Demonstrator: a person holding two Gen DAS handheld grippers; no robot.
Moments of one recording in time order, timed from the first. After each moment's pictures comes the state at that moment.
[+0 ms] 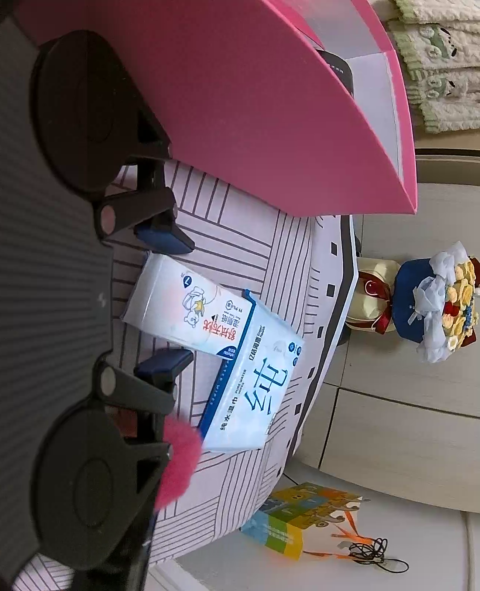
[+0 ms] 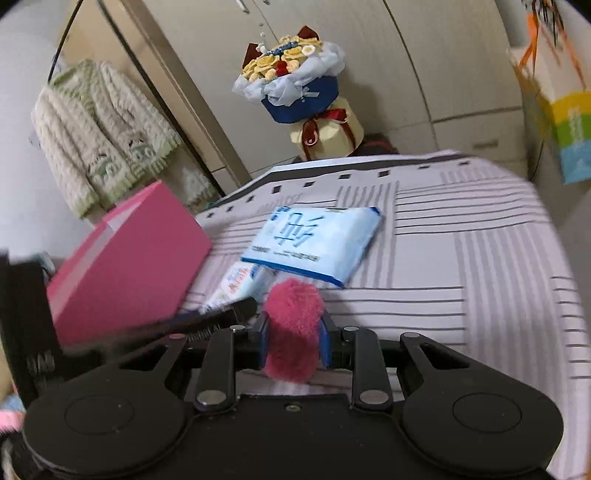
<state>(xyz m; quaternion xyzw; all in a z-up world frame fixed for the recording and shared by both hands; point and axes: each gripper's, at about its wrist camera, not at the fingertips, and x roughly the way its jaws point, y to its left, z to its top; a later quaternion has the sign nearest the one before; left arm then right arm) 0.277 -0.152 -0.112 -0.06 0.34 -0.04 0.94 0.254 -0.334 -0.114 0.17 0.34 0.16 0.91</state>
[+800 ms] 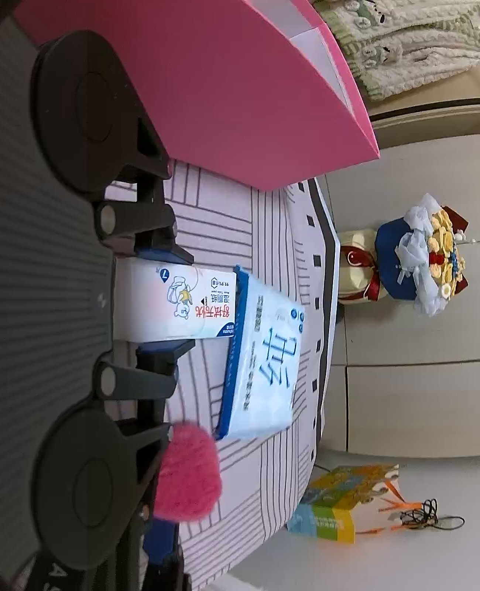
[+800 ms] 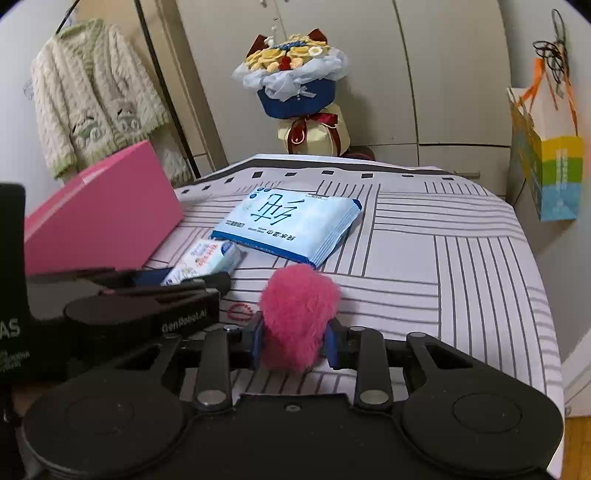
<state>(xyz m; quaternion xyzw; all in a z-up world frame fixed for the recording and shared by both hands) 0.266 -0.179 -0.116 0.05 0.31 -0.07 0.95 0.239 -0.319 -0.127 0.09 0.33 0.13 0.93</state>
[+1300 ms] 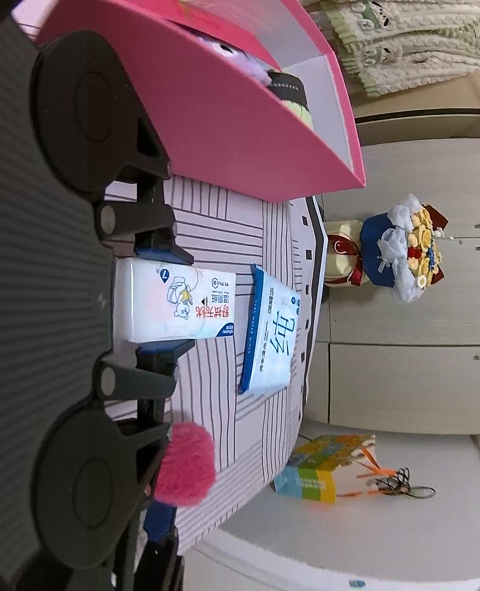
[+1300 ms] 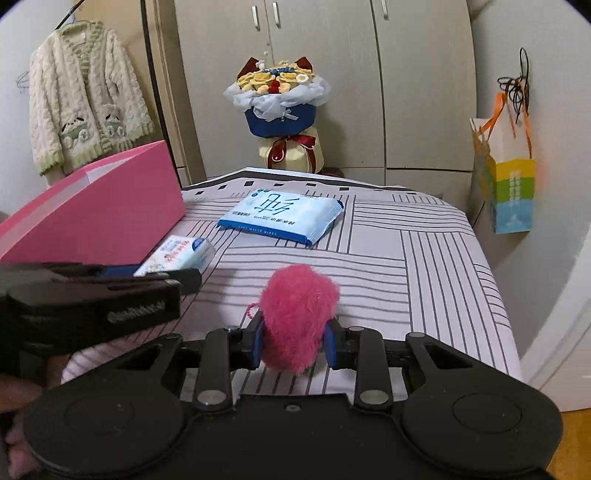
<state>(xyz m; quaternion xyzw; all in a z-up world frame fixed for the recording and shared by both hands) 0.194 -0.151 -0.095 0.02 0.28 -0.11 0.95 0.163 -0.296 -0.116 0.05 0.30 0.06 0.95</state>
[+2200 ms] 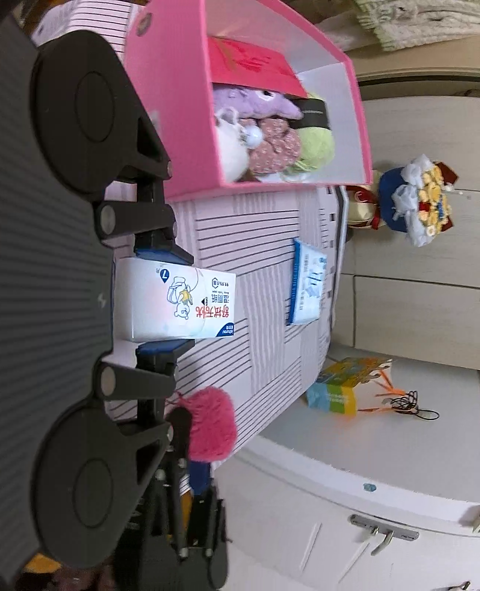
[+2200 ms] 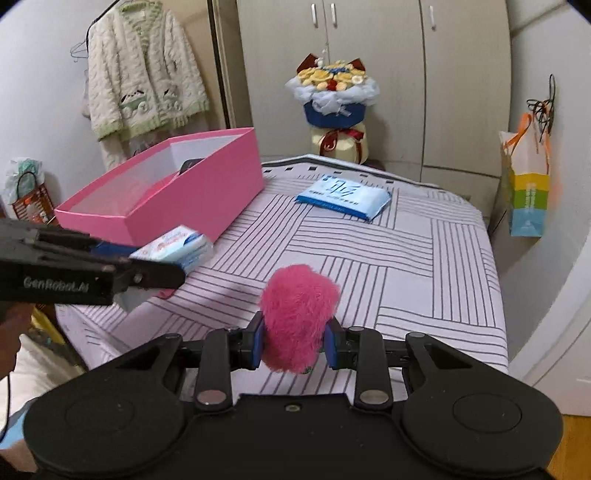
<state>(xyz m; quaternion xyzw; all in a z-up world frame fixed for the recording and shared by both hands) 0.099 -0.063 -0.042 0.01 0.34 -0.24 0.91 0.068 -0.265 -0.063 0.01 0.33 0.13 0.94</state>
